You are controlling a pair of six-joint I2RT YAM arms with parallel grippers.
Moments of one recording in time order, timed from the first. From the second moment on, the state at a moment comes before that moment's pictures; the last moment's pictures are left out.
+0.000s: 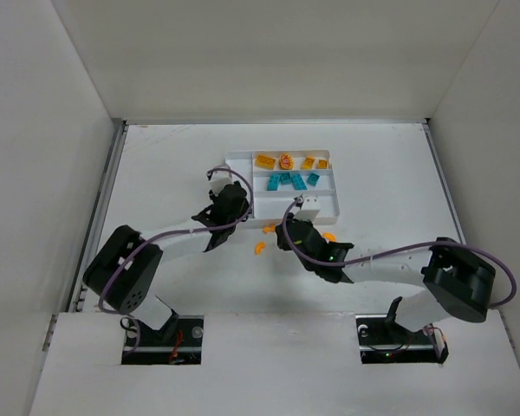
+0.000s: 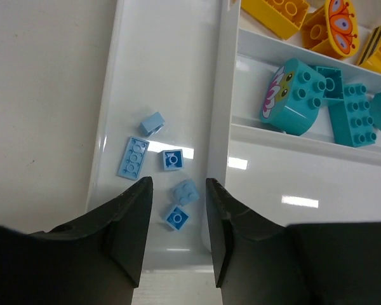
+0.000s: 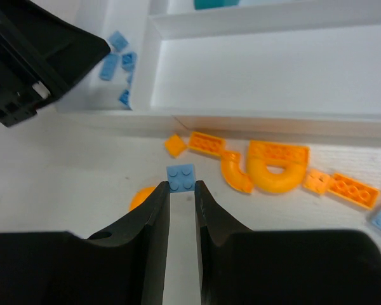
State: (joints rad) left arm -0.64 1.57 0.74 0.23 -0.48 -0.69; right arm 1.05 1.43 0.64 0.26 0.64 0.69
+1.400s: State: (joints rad) left arm -1.25 1.61 0.76 0.27 -0.58 -0.76; right arm 0.76 1.00 0.38 0.20 0.64 0.79
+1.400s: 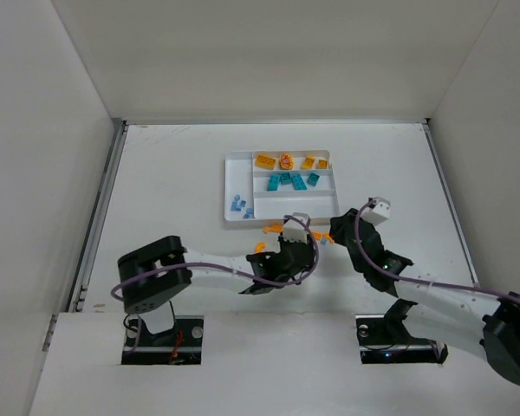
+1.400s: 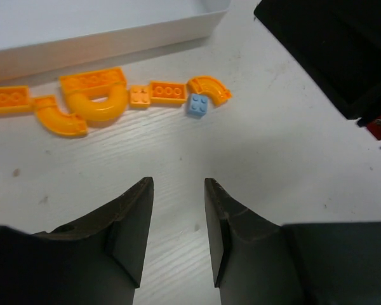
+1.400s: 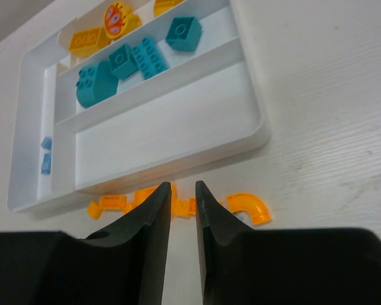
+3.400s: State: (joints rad) left arm -0.87 1.49 0.78 0.25 -0.60 -0.65; right arm 0.56 0.79 0.20 0.13 0.53 0.81
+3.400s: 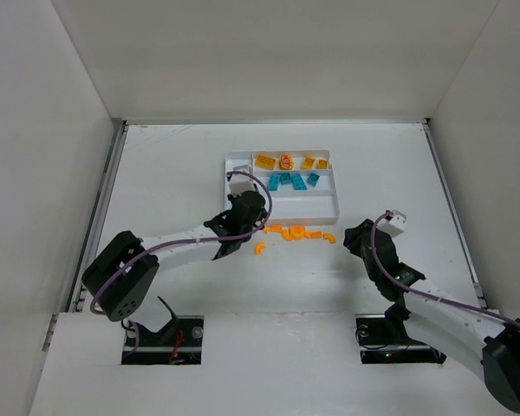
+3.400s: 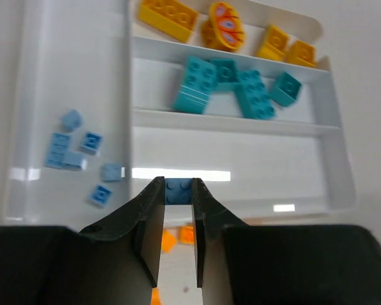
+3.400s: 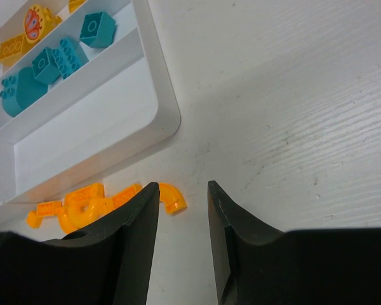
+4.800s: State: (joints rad) left arm -1.02 1.27 0.47 0.17 -0.54 -0.67; right arm 0.63 1.24 0.40 0.12 0.44 0.84
